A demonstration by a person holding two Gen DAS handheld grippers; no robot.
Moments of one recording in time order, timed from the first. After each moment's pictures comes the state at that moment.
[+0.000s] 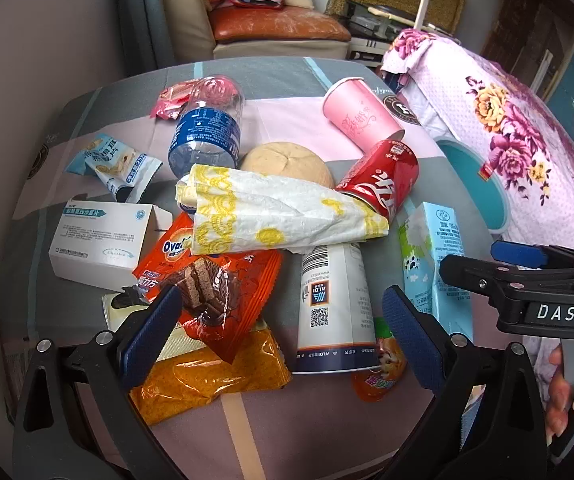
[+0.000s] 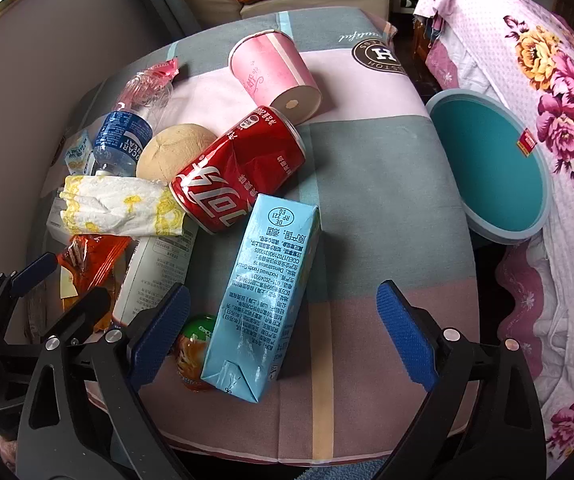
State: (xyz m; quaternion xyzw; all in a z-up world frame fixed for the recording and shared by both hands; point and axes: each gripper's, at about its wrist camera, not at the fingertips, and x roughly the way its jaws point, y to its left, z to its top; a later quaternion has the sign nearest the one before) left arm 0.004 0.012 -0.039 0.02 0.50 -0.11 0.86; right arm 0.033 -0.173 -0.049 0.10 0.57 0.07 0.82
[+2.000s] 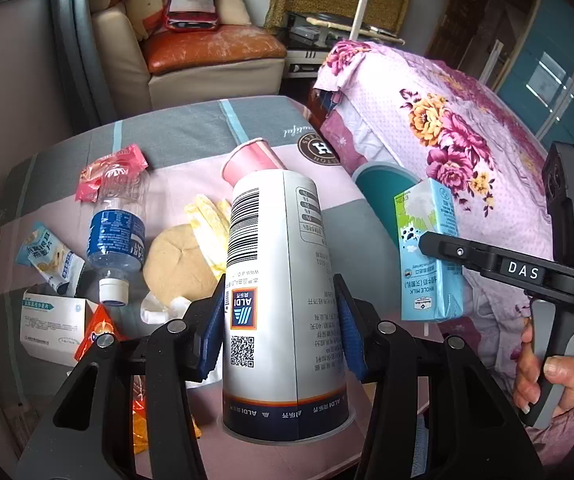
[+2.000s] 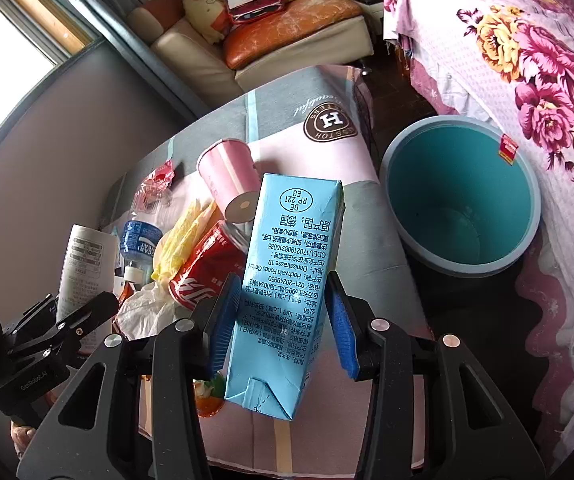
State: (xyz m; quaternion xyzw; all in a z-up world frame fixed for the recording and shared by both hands) left arm 0.047 -0.067 0.019 0.03 0.48 -0.21 0.85; right arm 0.051 -0.291 -0.011 0.23 0.48 0.08 0.84
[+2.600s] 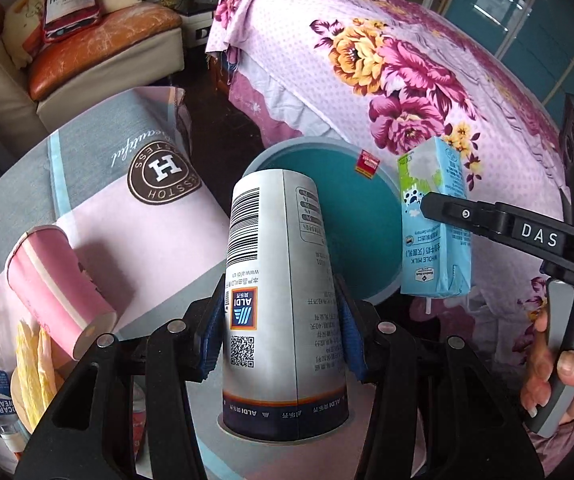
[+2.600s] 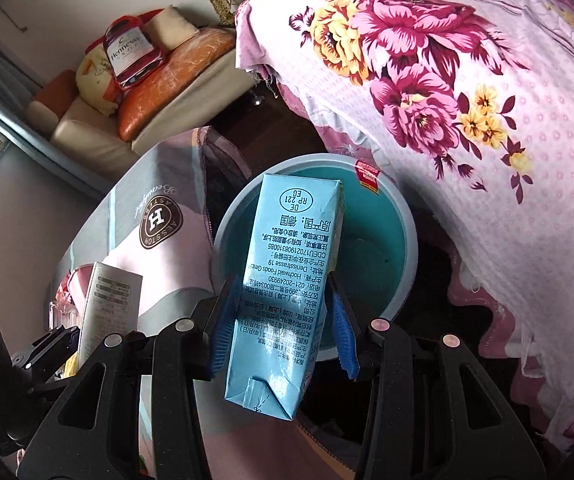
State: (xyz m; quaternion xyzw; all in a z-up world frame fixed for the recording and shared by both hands) left arm 0.134 -0.269 -0.052 0.12 0.52 -0.31 0.79; right arm 0.087 -0.457 -0.061 0.30 0.47 -0.07 0.83
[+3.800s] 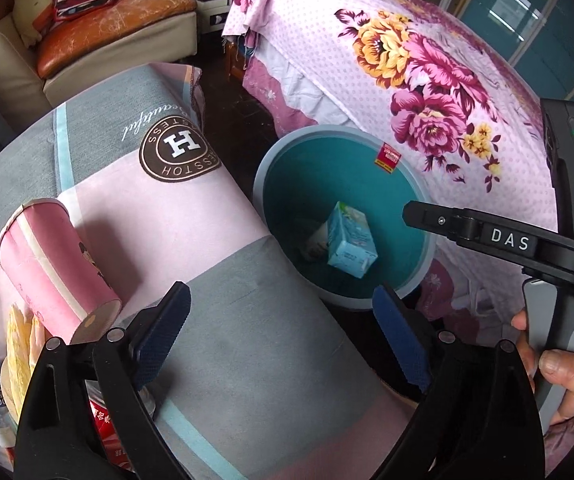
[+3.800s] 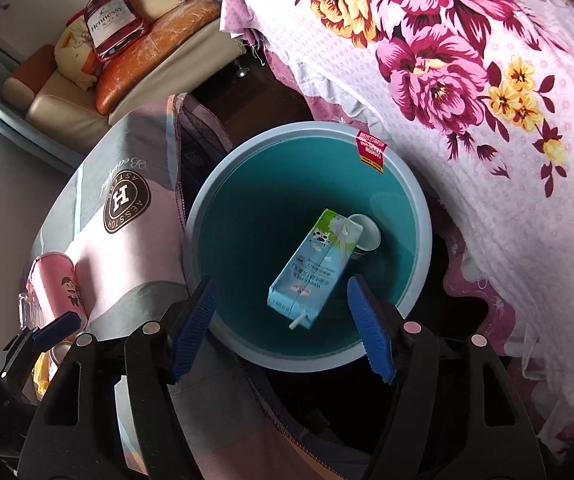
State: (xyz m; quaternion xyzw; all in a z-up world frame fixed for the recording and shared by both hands) left arm 0.141 -0.244 -0.063 0.10 0.54 -0.29 0.79; right arm 0.114 -0.439 -0.092 0.28 0.52 -0.07 0.81
